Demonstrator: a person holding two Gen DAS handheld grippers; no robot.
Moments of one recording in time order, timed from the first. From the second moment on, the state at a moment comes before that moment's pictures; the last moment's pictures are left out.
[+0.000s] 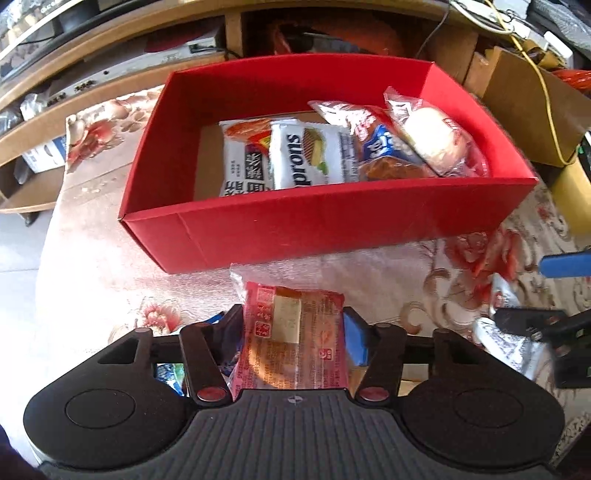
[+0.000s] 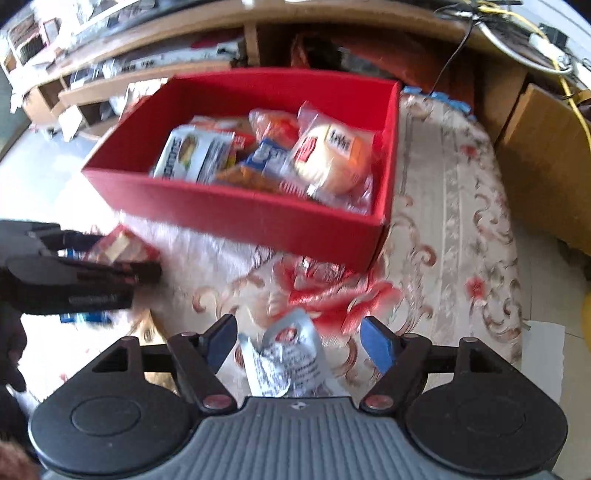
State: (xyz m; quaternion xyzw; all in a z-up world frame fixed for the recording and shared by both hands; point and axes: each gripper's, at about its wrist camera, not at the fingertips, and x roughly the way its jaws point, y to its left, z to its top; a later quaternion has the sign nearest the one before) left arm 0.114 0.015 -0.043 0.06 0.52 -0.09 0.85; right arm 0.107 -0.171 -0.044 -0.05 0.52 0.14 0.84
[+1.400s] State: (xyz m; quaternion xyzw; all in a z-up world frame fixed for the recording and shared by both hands) left arm 0.097 -0.014 -0.039 0.09 0.51 -0.14 0.85; right arm 0.078 -0.148 -0.055 -0.12 0.50 0.14 0.85
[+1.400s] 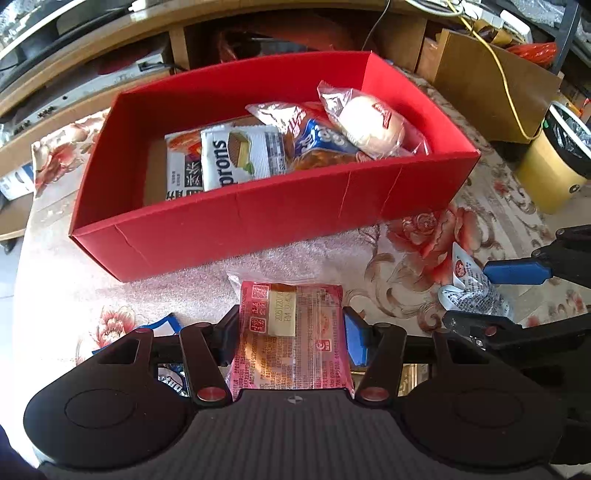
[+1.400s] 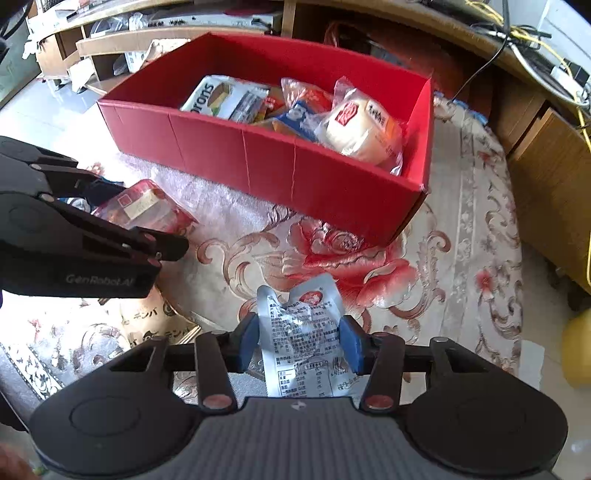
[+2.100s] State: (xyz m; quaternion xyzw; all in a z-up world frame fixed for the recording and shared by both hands) left arm 0.092 -0.013 -0.018 0.07 0.48 -0.16 0.86; right arm 0.075 -0.156 -0.019 -0.10 0.45 0.13 0.88
